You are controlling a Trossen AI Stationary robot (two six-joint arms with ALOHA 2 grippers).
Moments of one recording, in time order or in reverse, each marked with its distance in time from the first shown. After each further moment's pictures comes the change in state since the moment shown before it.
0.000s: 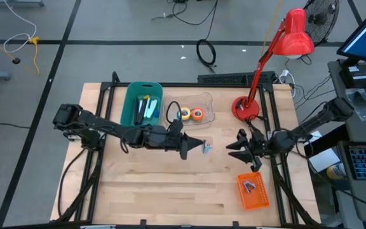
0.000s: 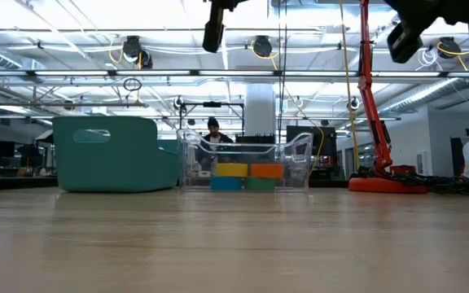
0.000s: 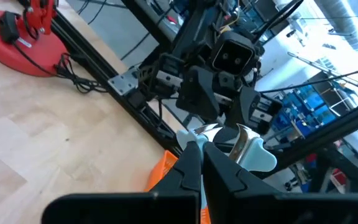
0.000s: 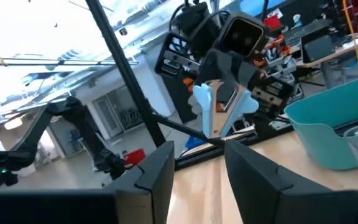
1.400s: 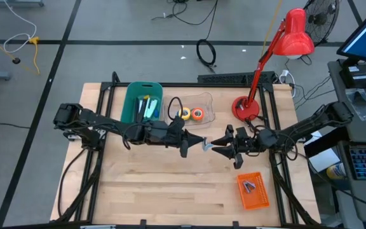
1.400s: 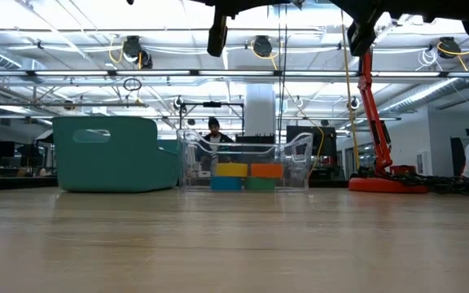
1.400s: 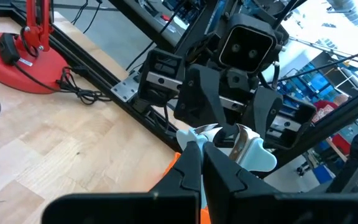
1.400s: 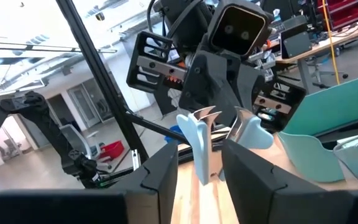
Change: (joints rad) left arm 0.048 0.000 0.000 -0.003 0.071 0.119; right arm -0.171 0.259 0.209 -0.034 -0.102 0.004
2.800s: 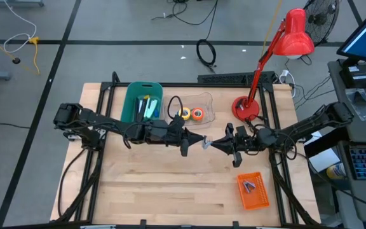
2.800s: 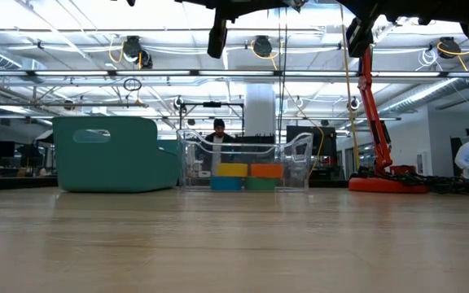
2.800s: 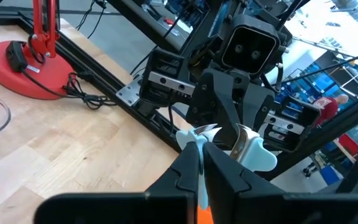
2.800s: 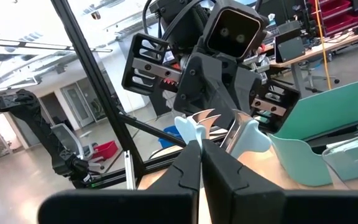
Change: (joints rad) left arm 0.005 0.000 0.000 0.001 -0.006 0.020; right arm -0.026 0.000 0.000 -0.007 0.000 -0.023
